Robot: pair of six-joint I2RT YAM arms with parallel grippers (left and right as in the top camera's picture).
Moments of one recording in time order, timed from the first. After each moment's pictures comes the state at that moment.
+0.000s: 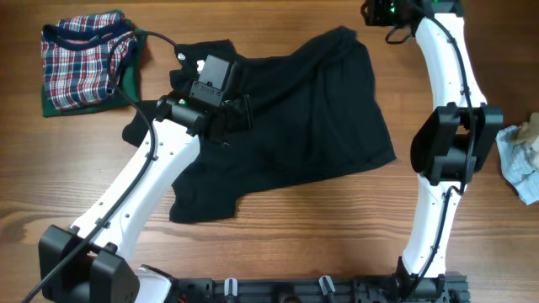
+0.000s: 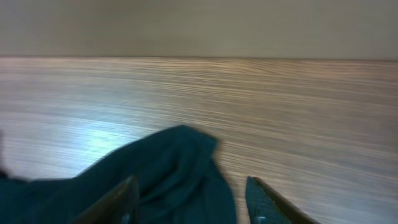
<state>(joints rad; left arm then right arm) -0.44 1.57 1.31 -0.83 -0.06 -0.54 -0.01 2.38 2.27 -0.76 -0.19 0.01</state>
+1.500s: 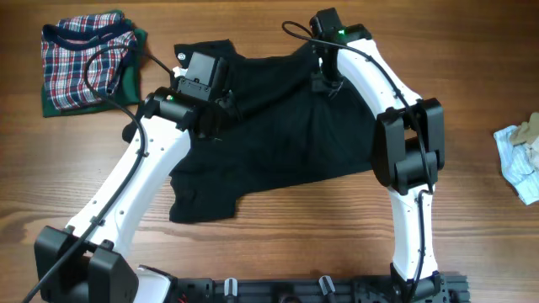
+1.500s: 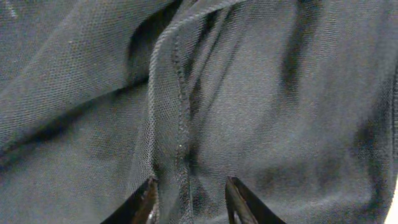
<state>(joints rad) -0.37 1.57 1.31 -0.88 -0.06 -0.75 0.30 2.38 2.00 -1.04 0.13 0.18</state>
